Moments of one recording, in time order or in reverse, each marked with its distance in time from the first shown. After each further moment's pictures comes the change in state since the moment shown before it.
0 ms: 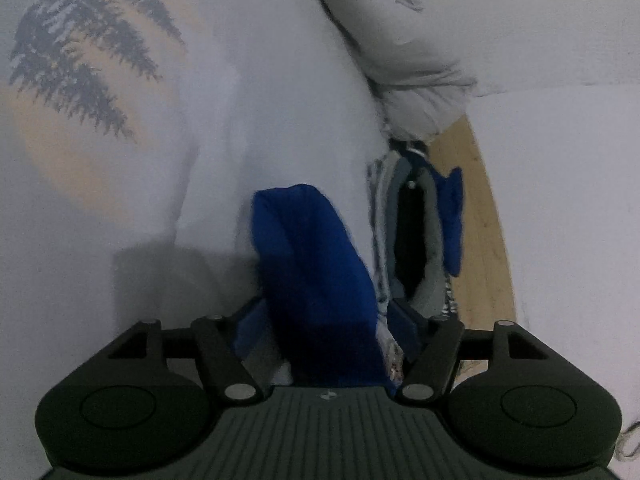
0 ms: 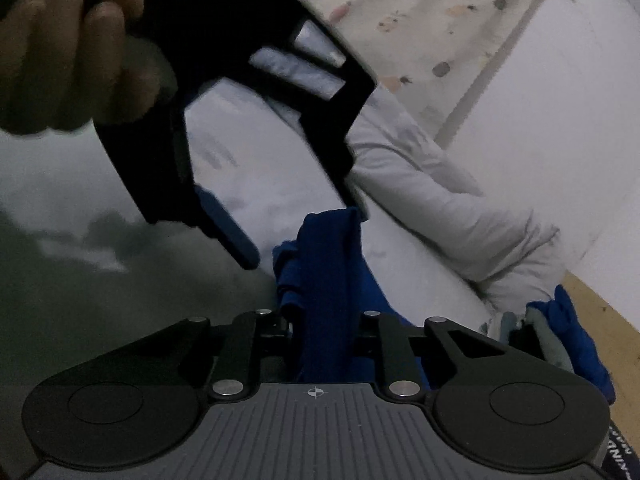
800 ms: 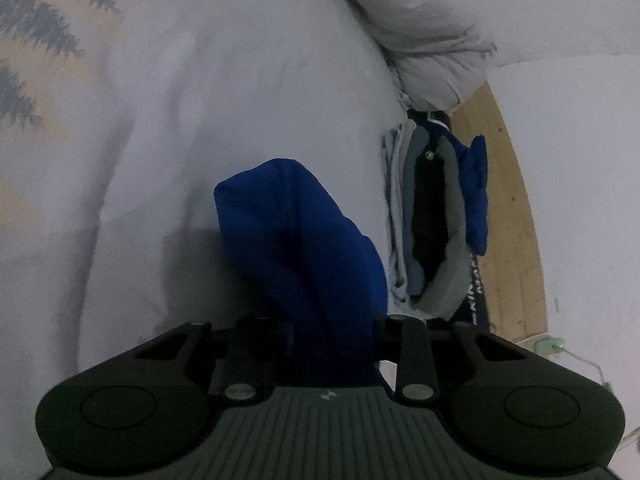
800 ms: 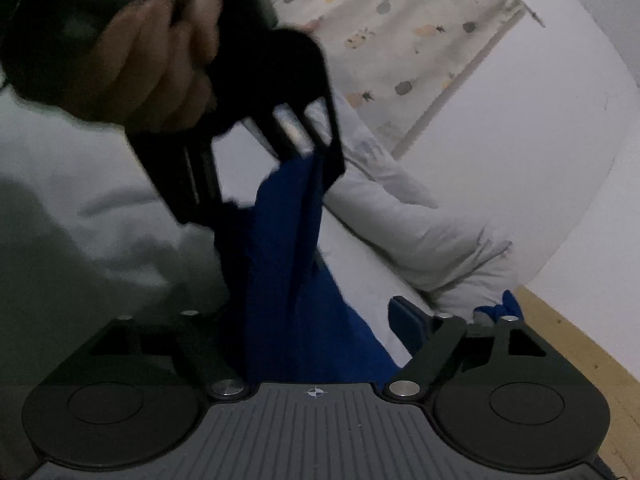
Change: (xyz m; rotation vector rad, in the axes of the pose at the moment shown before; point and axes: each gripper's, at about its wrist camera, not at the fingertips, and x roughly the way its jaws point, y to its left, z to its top) left arm 0.043 -0.028 0.005 0.017 0.076 0.067; right arm -0.042 0.004 -0.040 -0.072 -0.035 -0.146
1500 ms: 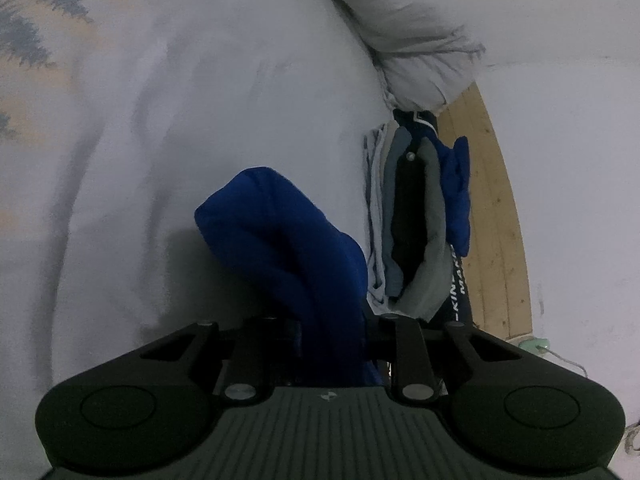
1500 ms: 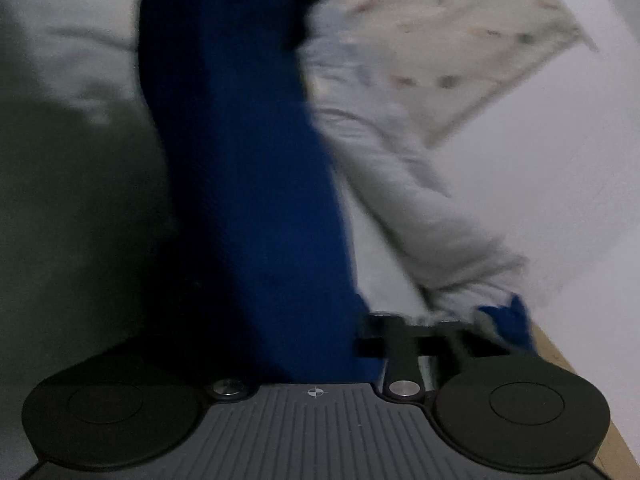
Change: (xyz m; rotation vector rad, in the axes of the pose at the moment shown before) left arm 0.003 -0.013 0.005 0.014 0.001 -0.027; right arm 0.040 -0.032 -0.059 -0.235 0.039 0.091
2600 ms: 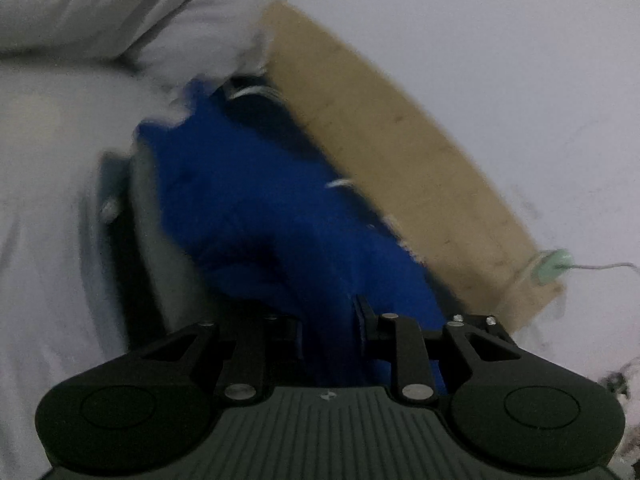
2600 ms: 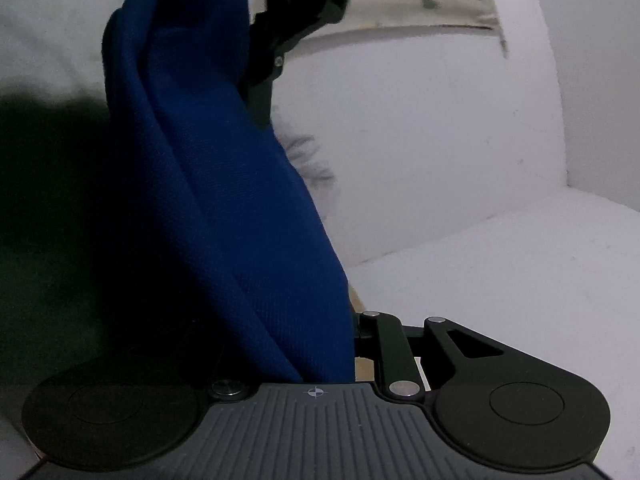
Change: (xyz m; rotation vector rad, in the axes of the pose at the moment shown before) left arm 0.305 -0.179 0.030 0.608 0.049 -0.097; right arm 0.131 -0.255 -0.214 -0.235 0.154 -0.516
